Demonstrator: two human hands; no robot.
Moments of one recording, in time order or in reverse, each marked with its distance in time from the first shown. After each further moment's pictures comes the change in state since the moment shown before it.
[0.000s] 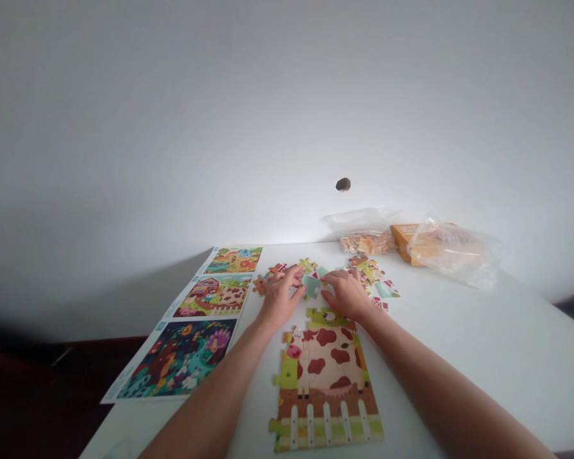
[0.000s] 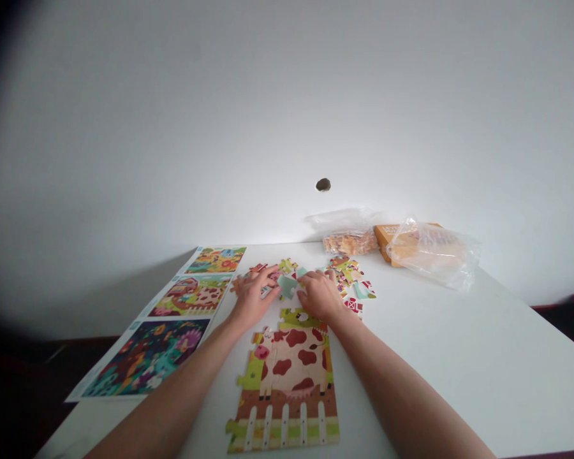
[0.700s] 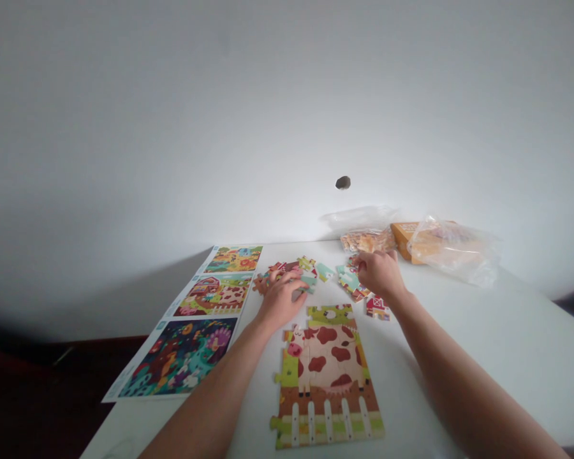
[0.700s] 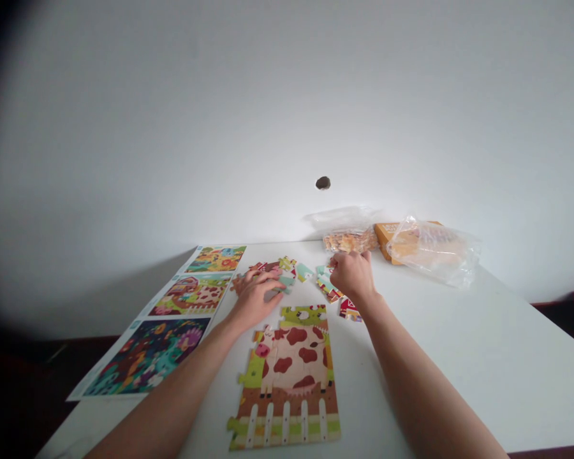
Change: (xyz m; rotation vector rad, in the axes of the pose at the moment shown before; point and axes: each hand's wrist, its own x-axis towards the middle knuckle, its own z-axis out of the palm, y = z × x) left_hand -0.002 0.003 -0.007 0.099 -0.082 0.088; right_hand 0.000 0.046 -0.049 -0.215 0.154 0.256
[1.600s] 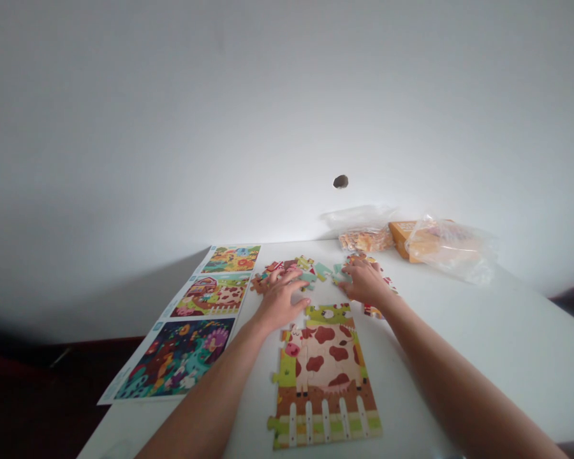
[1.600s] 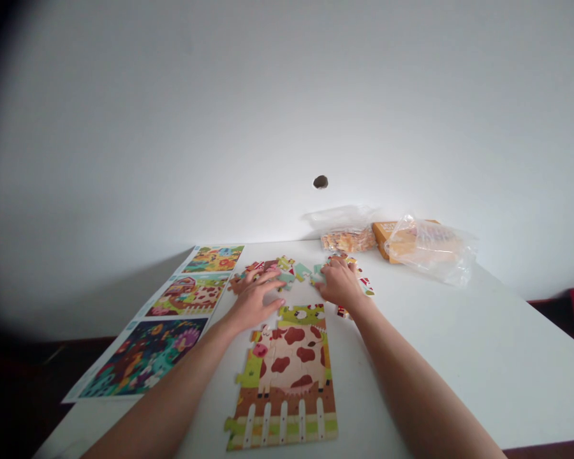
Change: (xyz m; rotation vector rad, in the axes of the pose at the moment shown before) left_hand -0.001 -0.001 -0.003 -0.045 -0.119 0.015; right_hand -0.006 -0.008 0.030 0.005 -0.261 -0.099
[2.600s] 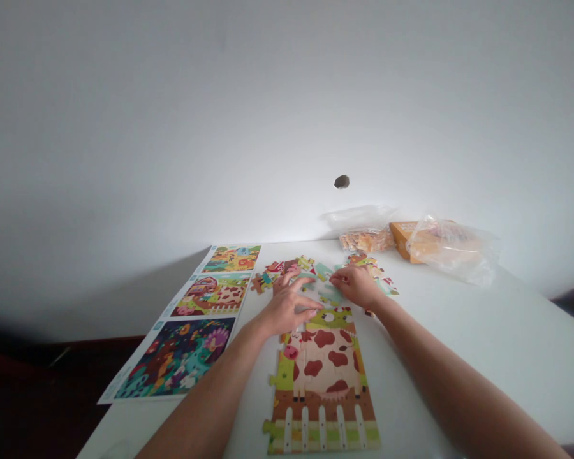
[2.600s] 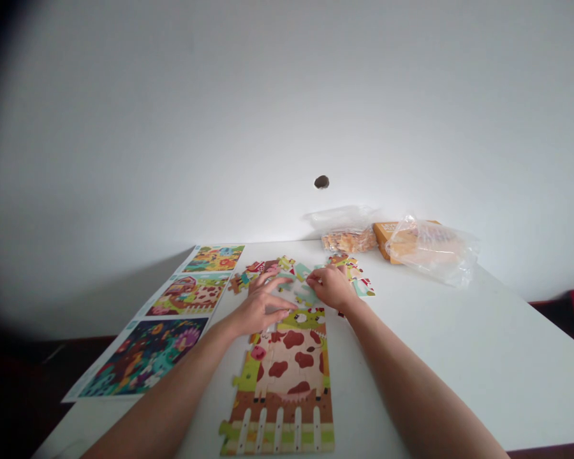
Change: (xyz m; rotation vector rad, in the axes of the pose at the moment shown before) left_hand -0.003 0.010 -0.005 -0.079 -0.176 0.167; right_hand 0.002 -0.009 0.007 0.360 0.063 -0.119
